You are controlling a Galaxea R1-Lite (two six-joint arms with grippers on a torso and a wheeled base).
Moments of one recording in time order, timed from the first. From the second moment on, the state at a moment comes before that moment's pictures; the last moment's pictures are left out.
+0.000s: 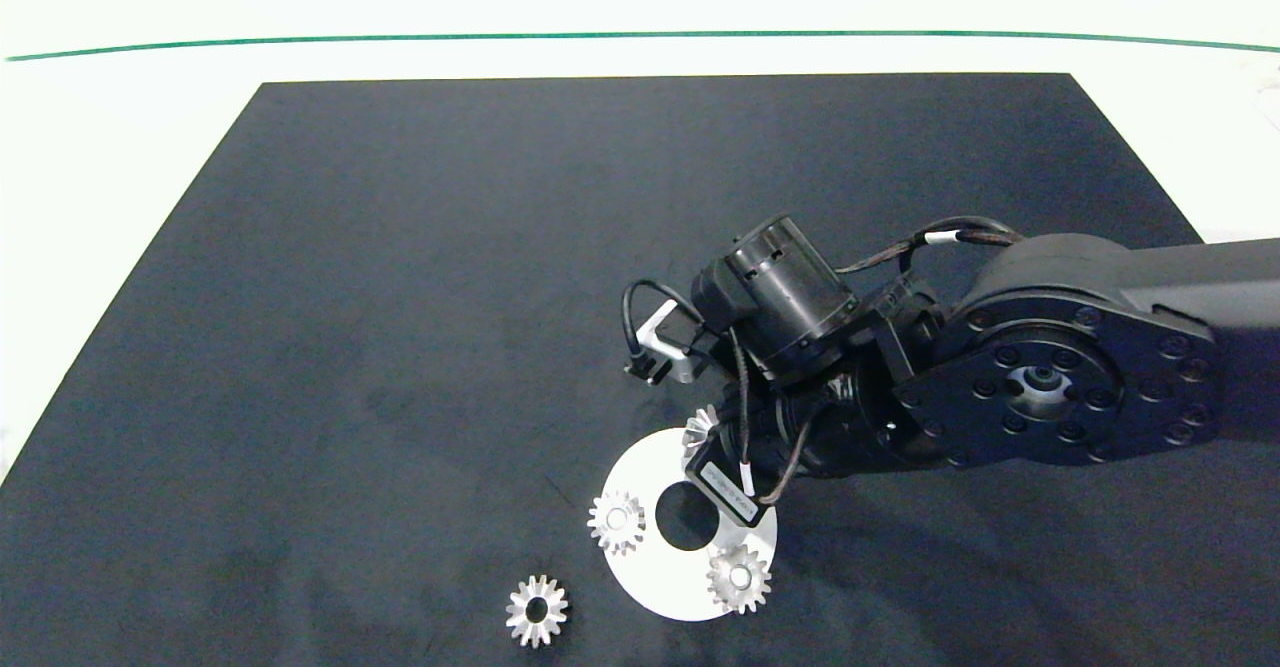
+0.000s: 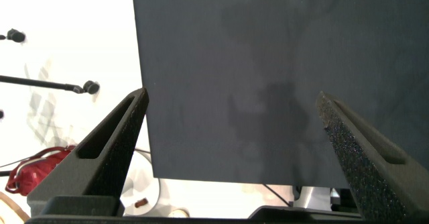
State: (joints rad) left arm 0.10 0.85 -1.28 0.90 0.10 0.27; right arm 0.85 1.92 -1.51 0.48 -0.26 -0.19
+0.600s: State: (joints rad) left arm 0.10 0.85 -1.28 0.90 0.10 0.27; right arm 0.84 1.79 -1.44 0.47 -0.29 -0.20
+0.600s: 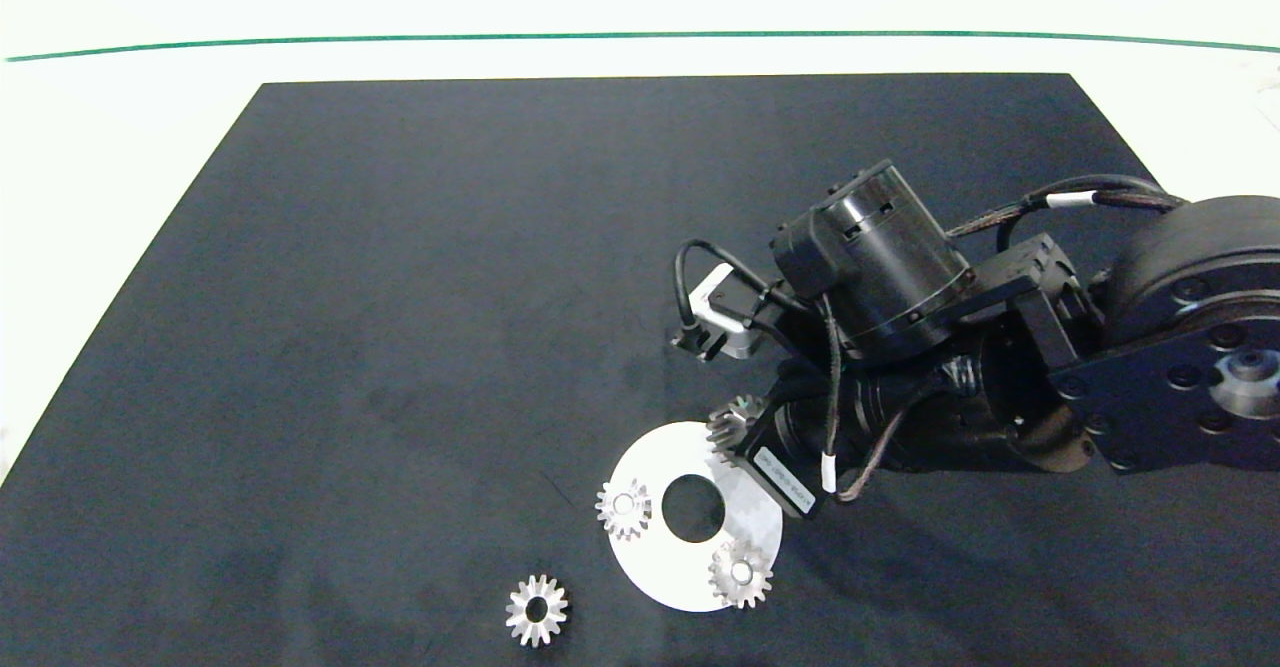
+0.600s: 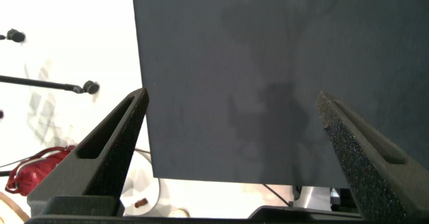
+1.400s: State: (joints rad) left arm 0.10 0.85 -1.28 0.90 0.10 0.27; right arm 0.83 1.65 -1.31 0.45 -0.29 -0.20
